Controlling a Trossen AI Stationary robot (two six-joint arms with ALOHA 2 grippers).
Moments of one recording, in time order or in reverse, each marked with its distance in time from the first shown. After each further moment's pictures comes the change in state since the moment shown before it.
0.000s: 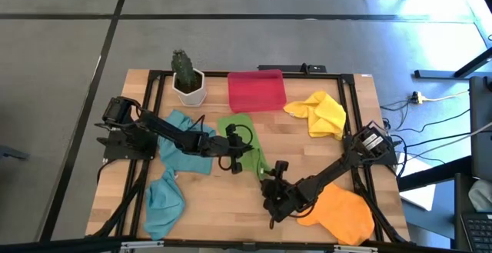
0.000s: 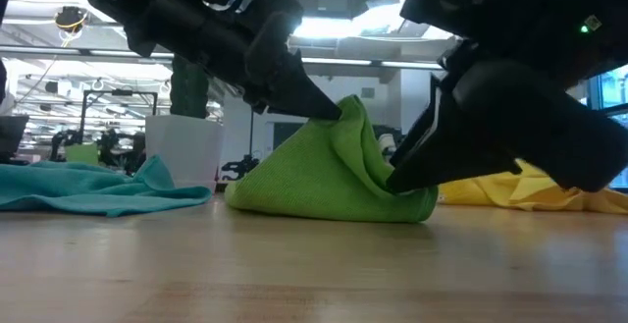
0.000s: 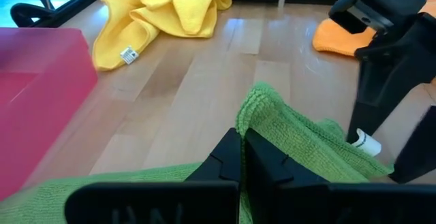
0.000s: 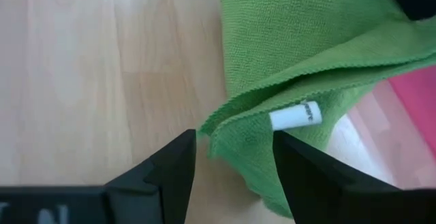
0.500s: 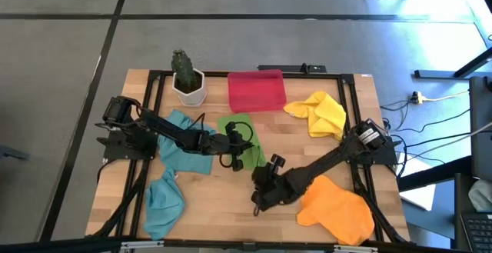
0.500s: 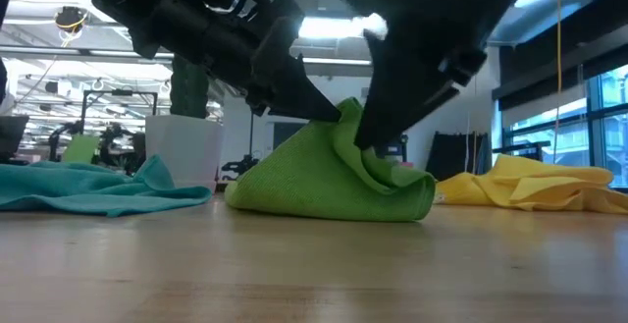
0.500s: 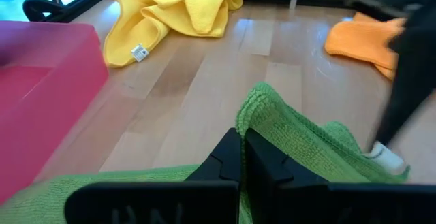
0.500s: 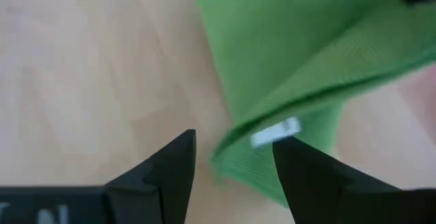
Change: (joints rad) left arm 0.020 0.000 0.000 -0.001 -0.003 -0.019; right arm -0.137 -0.003 0.245 -0.322 -0.271 0.273
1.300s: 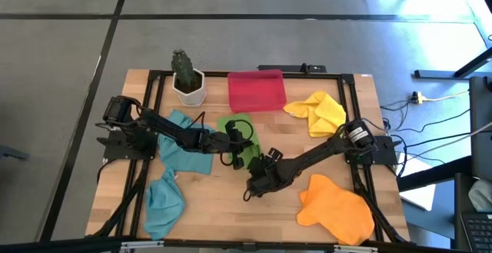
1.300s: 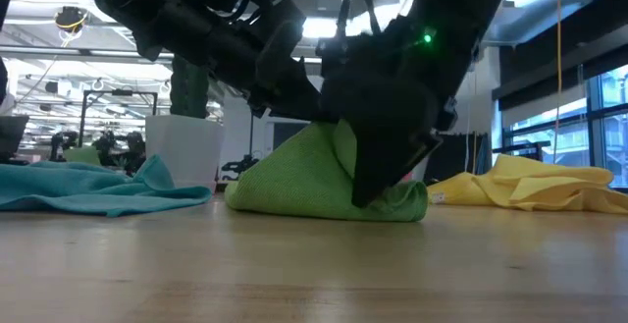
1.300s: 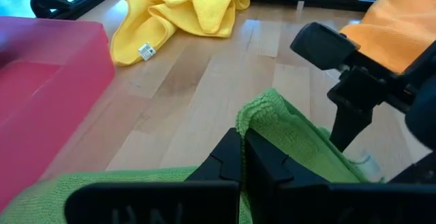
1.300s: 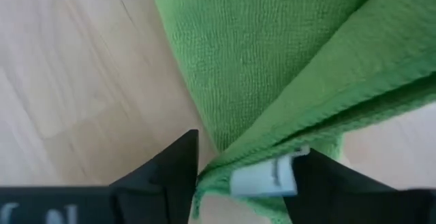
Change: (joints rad) left arm 0.019 0.000 0.000 0.000 0.002 -0.011; right arm -0.088 0.082 0.000 0.000 -0.098 0.004
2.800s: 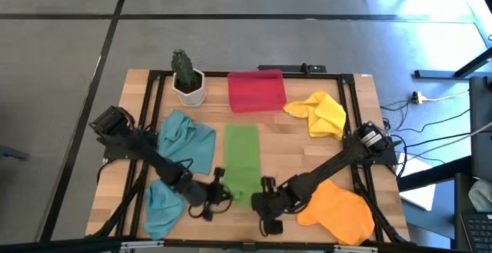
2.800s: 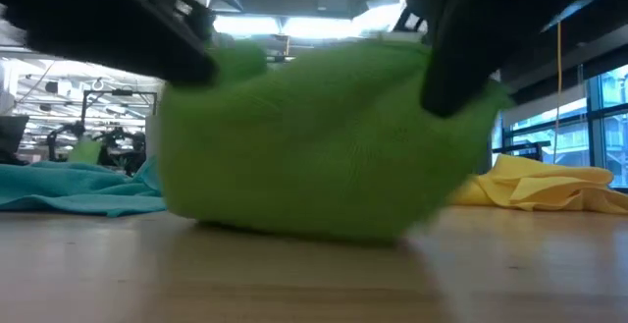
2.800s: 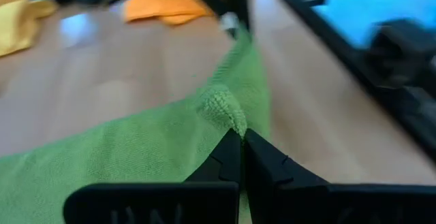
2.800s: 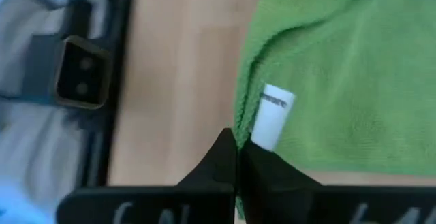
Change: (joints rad) left arm -0.533 0.000 0.000 -0.113 -0.082 0.082; right arm 0.168 -0.084 0.008 0.243 -0.403 -0.354
